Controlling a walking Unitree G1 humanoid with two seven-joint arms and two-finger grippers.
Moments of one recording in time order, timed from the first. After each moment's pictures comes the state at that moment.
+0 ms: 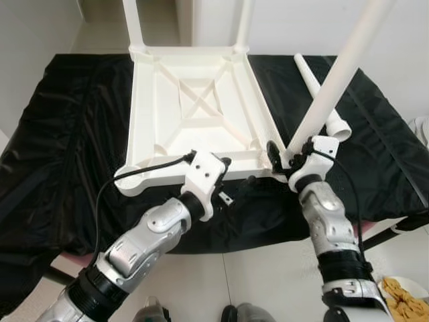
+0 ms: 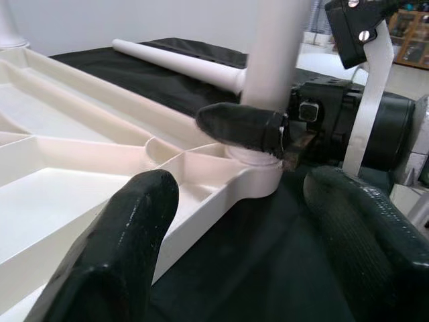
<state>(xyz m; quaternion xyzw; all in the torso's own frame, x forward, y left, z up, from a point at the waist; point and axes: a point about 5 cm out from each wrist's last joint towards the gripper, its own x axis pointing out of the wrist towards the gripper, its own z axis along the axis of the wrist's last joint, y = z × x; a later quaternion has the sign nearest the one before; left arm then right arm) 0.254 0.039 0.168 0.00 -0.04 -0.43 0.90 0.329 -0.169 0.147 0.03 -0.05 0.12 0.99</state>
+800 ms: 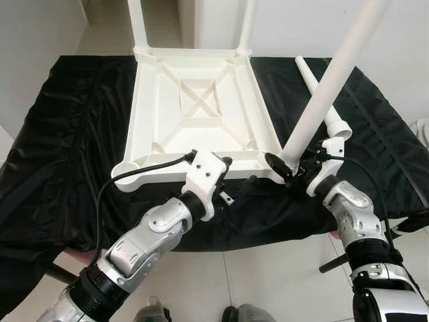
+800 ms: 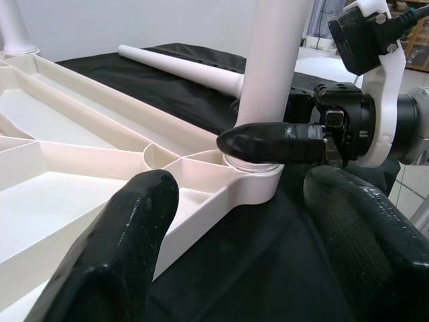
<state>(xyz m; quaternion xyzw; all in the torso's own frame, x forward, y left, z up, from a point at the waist) 0.254 0.039 0.169 0.00 -0.04 -0.43 0.90 0.337 -0.209 0.141 -0.01 -0.03 0.29 0.96</state>
